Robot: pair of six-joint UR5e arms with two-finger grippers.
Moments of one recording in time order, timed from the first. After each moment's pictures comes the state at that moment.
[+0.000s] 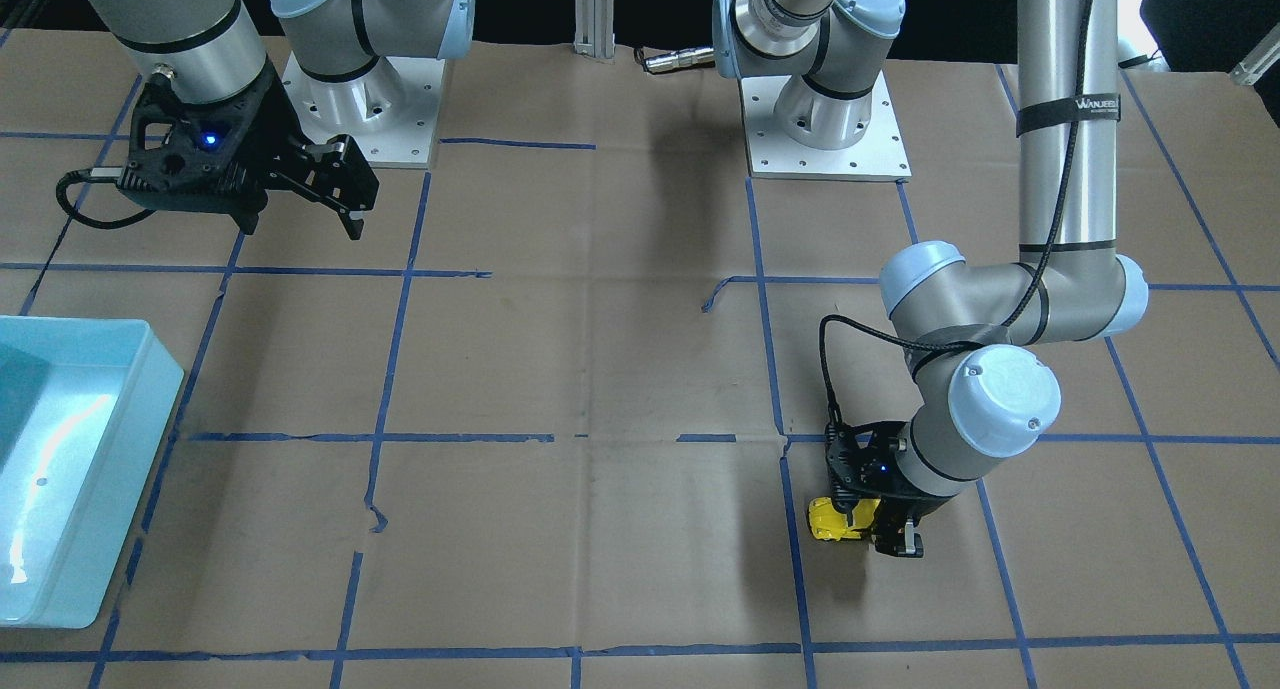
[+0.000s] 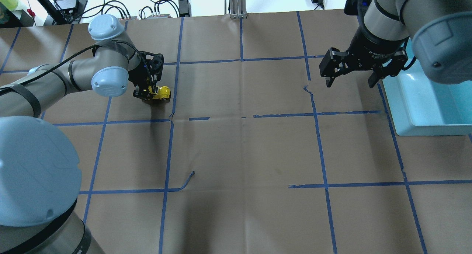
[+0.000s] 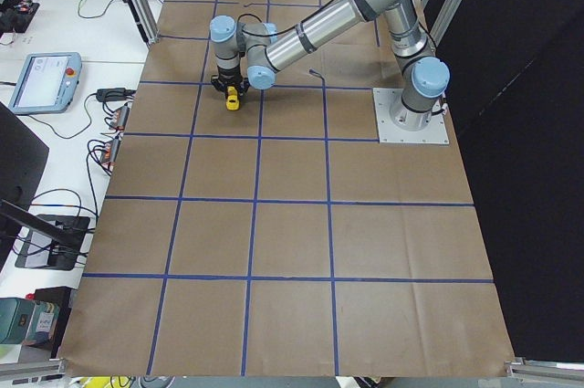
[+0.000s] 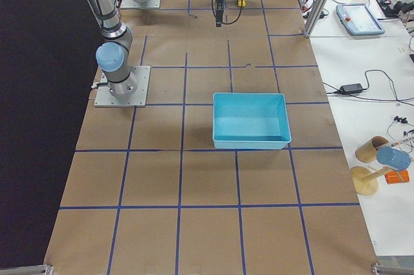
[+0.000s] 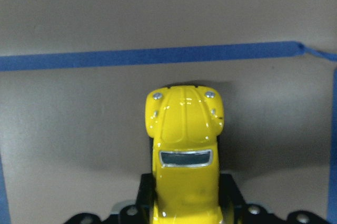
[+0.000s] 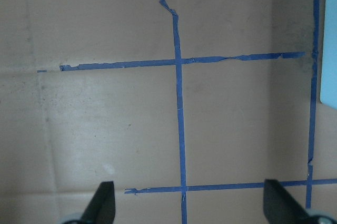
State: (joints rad) left arm -1.44 -2.13 -1.66 -0.89 1.57 1.74; right arm 1.56 -1.61 1.67 -1.64 -1.56 0.03
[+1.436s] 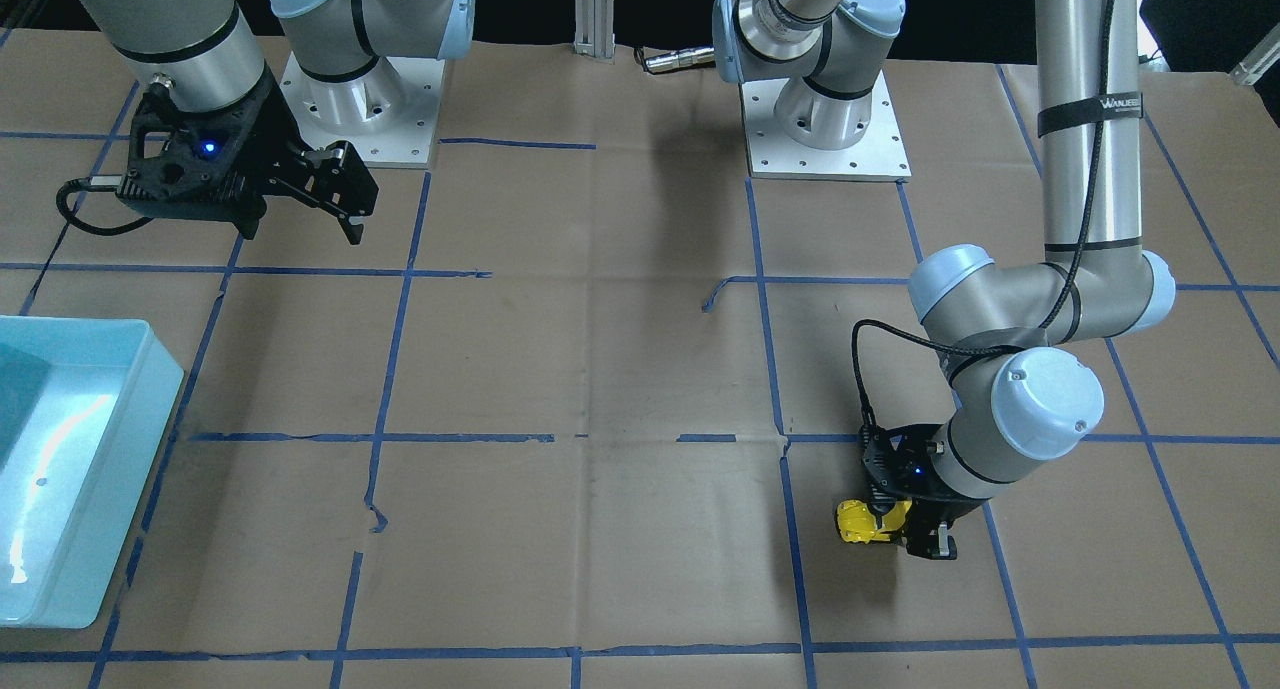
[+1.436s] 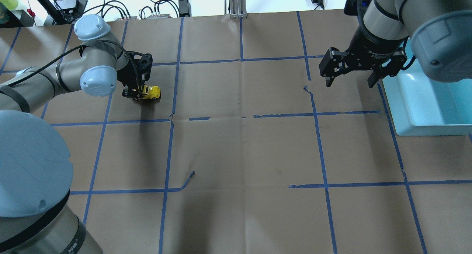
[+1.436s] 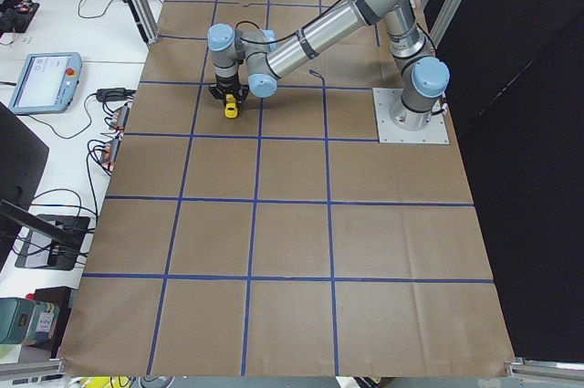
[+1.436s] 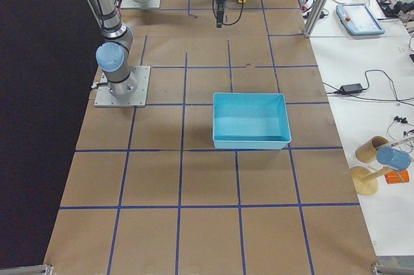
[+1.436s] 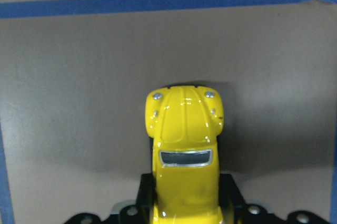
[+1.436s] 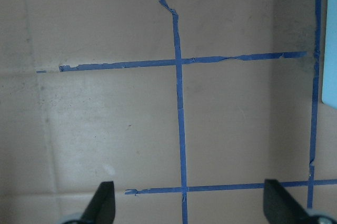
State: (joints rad) left arm -1.39 -2.13 -1.66 -0.89 1.57 1.78; right arm 1.55 -1.60 1.67 -1.64 -1.55 0.03
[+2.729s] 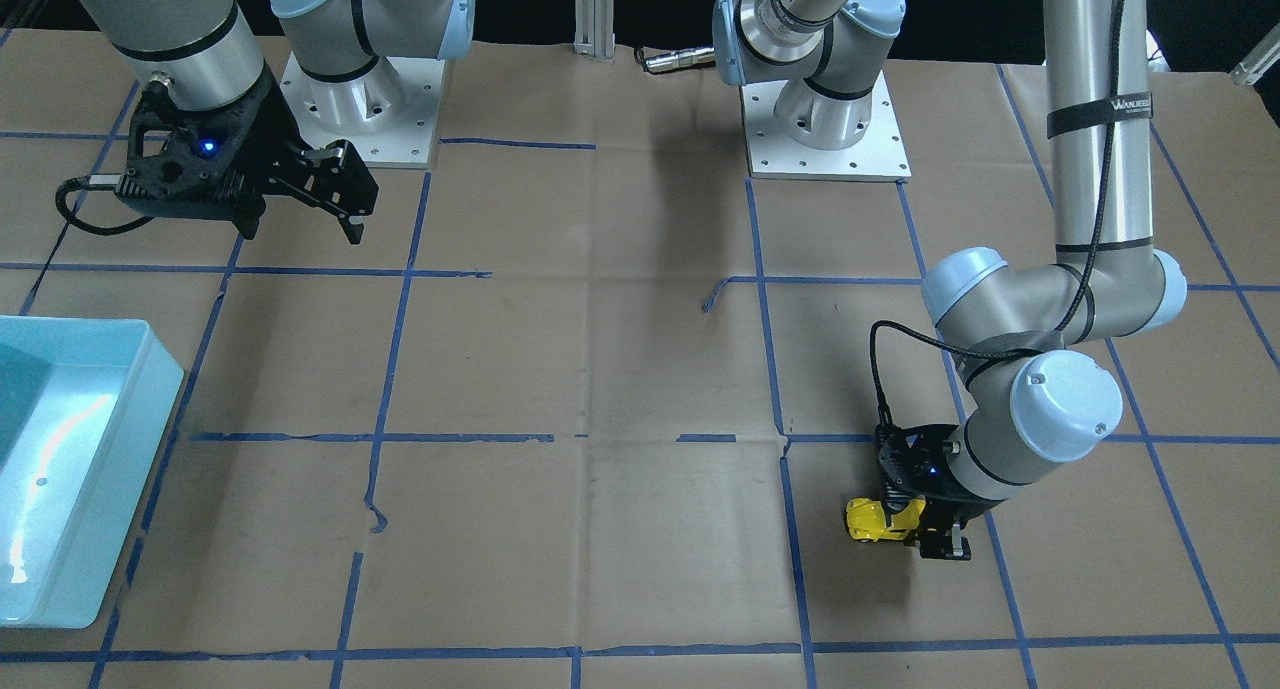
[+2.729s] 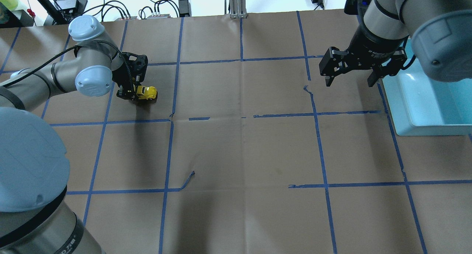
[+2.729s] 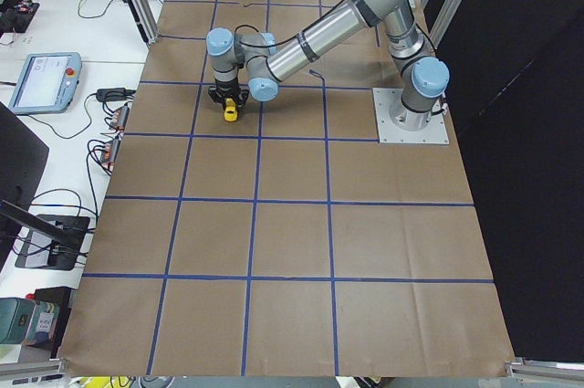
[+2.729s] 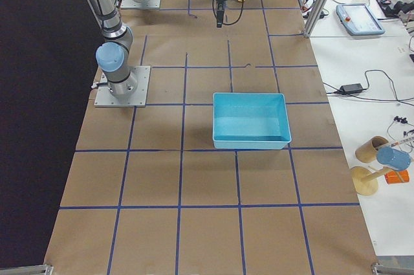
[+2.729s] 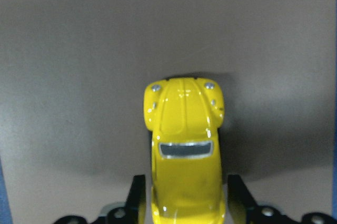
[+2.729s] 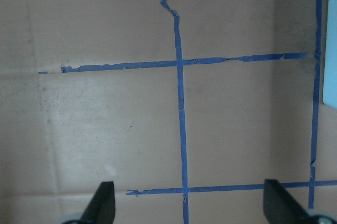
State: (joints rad) left arm -1.37 -2.13 -1.66 -0.90 1.57 1.84; right arm 1.55 -1.60 1.66 -1.64 -1.55 0.03
